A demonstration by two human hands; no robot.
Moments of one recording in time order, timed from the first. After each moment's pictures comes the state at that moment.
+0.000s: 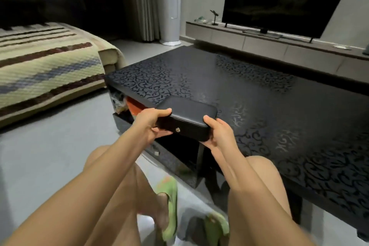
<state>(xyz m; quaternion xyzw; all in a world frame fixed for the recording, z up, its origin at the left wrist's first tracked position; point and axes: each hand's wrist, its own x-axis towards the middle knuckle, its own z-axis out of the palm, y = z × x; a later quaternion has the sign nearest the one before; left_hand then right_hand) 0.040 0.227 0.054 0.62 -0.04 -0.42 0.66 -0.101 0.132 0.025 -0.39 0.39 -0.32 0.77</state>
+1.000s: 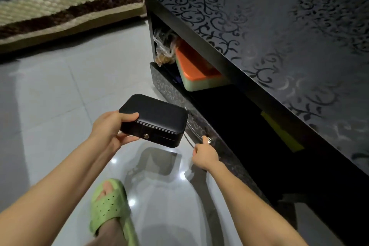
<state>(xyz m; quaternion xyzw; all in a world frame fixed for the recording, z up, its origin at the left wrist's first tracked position) 0.320 0.399 -0.158 0.65 0.24 -0.26 0.67 0.217 0.192 -0.292 -0.91 0.23 0.25 0.22</state>
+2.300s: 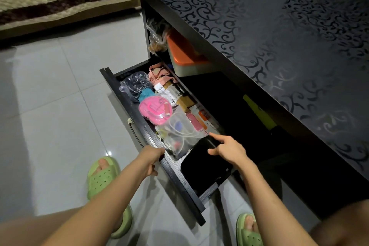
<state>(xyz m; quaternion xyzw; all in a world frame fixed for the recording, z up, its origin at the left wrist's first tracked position) 0.186 0.369 -0.247 0.74 0.22 -0.44 0.46 0.101 0.161 -0.223 -0.82 0.36 0.24 0.36</state>
